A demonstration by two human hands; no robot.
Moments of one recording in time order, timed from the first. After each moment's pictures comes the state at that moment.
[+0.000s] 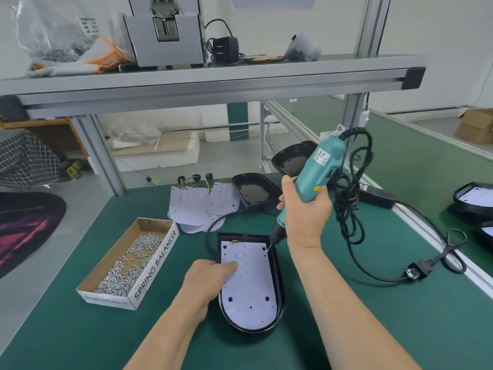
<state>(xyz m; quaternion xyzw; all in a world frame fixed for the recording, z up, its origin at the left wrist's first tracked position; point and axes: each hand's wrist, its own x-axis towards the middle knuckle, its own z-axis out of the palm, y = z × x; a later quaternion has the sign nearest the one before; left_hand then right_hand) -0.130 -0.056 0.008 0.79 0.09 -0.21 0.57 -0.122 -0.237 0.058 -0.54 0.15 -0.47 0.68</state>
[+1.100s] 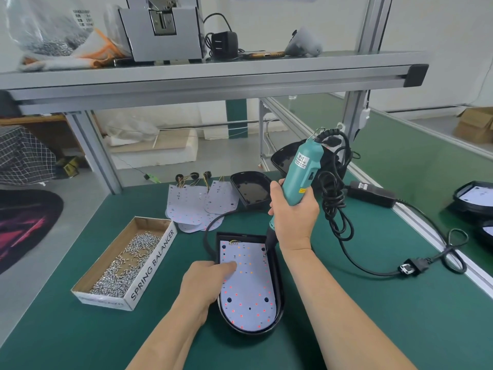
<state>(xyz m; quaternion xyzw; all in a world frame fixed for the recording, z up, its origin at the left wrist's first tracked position) -0.132 -0.060 0.002 0.79 0.09 -0.20 0.58 -0.113 -0.229 0.045 -0.60 0.17 -0.44 0.64</state>
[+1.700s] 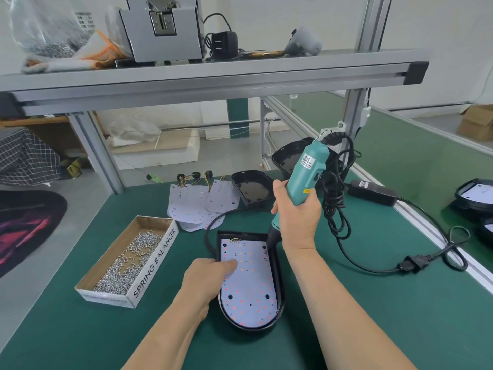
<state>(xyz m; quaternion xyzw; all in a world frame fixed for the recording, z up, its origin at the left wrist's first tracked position) -0.132 -0.061 0.007 0.78 0.10 -0.21 0.58 -0.118 -0.235 0.044 -0.58 0.15 -0.42 0.68</state>
